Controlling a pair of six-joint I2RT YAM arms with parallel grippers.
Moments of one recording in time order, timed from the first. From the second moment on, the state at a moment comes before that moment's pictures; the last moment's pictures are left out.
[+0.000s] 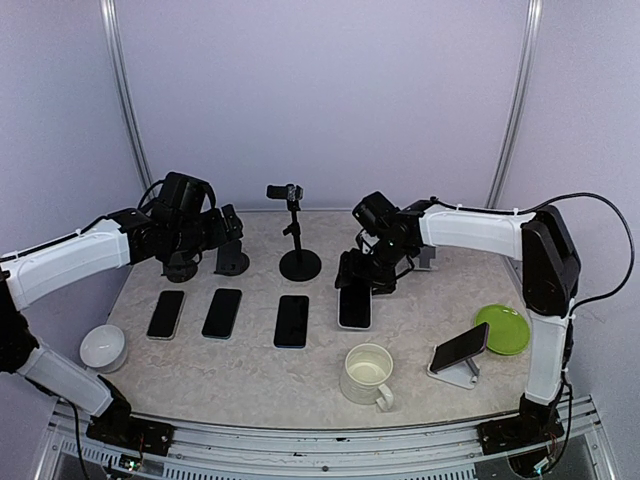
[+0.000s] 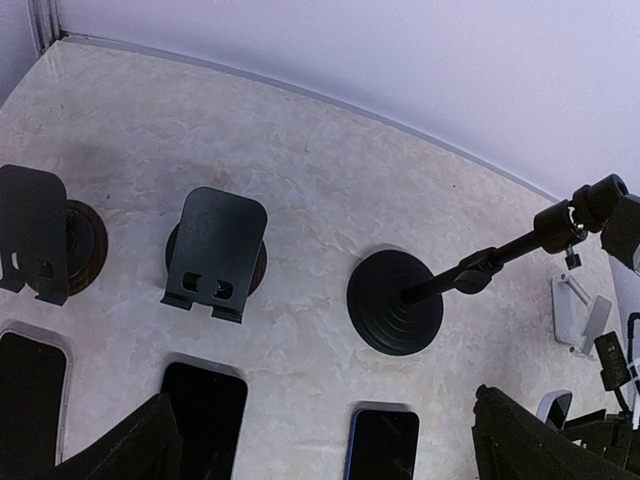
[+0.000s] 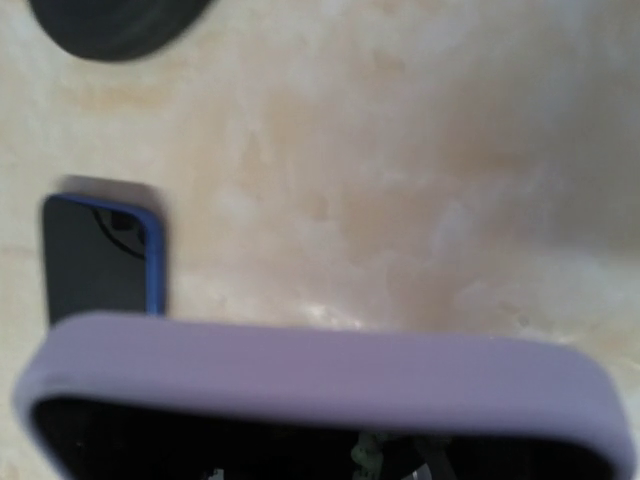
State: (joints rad) left arm -0.57 1.39 1.13 -0.37 -0.32 -0.69; right arm 0.71 1.98 1.60 -0.71 -0.17 0.73
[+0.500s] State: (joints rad) left arm -0.59 1.37 1.07 -0.40 -0.34 -0.73; right arm 0.72 2.06 1.53 -0.68 -0.25 0.77
